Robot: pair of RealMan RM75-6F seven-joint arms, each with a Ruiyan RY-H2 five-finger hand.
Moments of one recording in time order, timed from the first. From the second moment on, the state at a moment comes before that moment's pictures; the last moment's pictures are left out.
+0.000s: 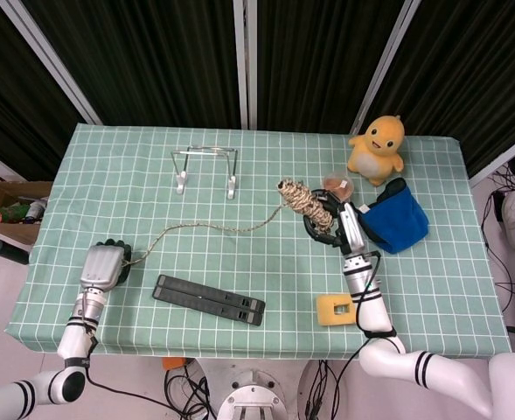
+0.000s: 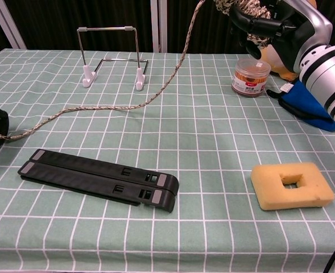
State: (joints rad) left arm -0.40 -1.57 -0.09 -1.35 1.15 1.16 0.43; right arm 0.59 -1.77 0.35 -1.37 -1.35 1.24 0.75
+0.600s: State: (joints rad) left arm -0.41 -1.45 -0.16 -1.55 1.32 1.25 0.10; right arm 0.62 -1.76 0.38 -1.37 -1.34 1.22 0.69
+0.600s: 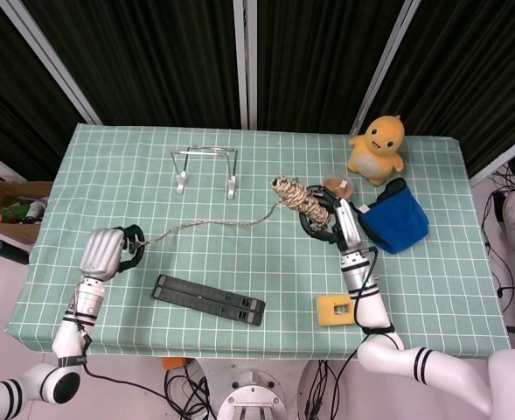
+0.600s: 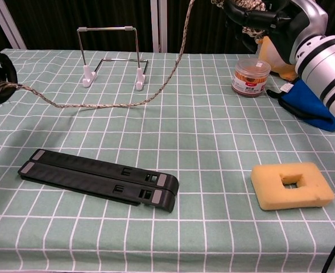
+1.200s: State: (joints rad) left arm -0.63 -0.98 -0.39 -2.15 1.26 1.02 0.08; right arm 0.79 -1.90 0.43 -1.18 -1.27 1.13 0.44
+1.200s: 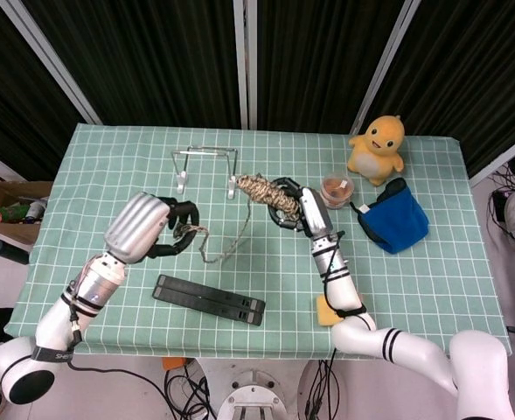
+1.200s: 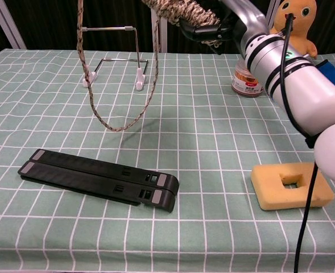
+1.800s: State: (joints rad) left arm -1.16 -0.90 -0.56 -2.03 0.54 0.76 0.07; right arm 0.91 -1.96 0.36 -1.16 -1.39 1.04 0.53
